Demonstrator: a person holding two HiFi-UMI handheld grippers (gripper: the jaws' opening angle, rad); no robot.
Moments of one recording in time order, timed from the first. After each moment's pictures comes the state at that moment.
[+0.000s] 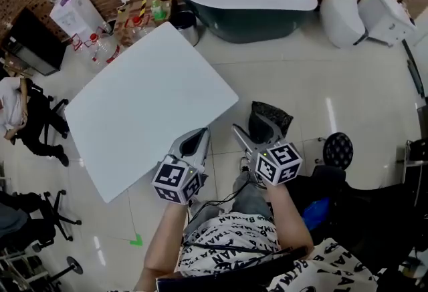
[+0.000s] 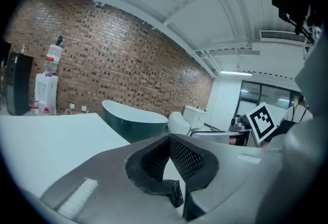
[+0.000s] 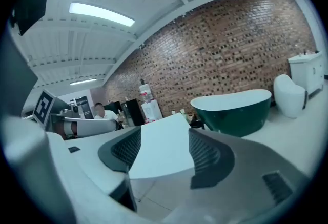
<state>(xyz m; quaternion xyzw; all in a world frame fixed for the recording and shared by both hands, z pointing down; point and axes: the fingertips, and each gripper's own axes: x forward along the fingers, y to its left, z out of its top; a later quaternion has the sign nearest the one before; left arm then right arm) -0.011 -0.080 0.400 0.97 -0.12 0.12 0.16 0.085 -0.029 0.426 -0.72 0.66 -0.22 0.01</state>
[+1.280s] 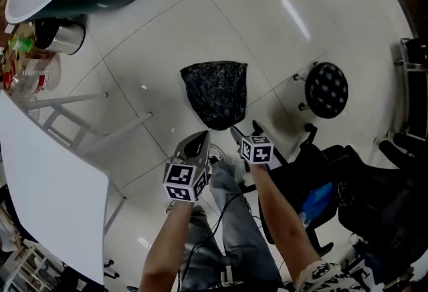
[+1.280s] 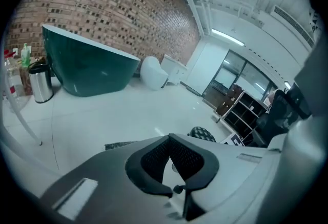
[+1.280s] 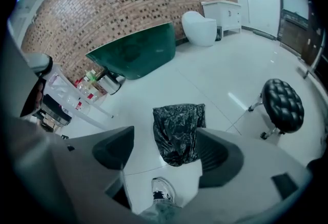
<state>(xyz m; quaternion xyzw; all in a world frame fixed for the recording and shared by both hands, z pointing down) 0.325 0.078 0.831 0.91 0.08 0.34 0.21 0.359 0.219 1.007 -0.79 0.29 -0.53 -0.02</state>
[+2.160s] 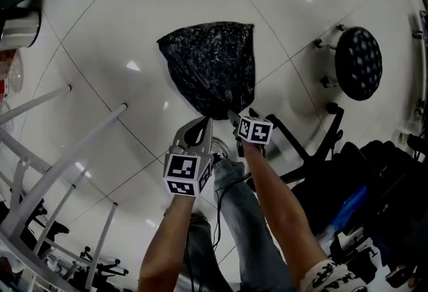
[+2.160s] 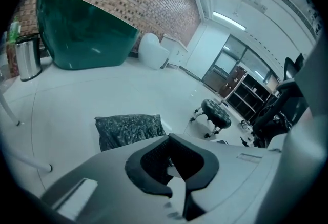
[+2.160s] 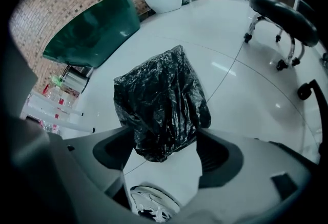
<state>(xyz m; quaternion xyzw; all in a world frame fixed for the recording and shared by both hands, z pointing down) 0.327 0.107 1.068 0.89 0.11 0.39 0.19 0.309 0.253 1.291 -0.75 0.17 -0.64 0.07</state>
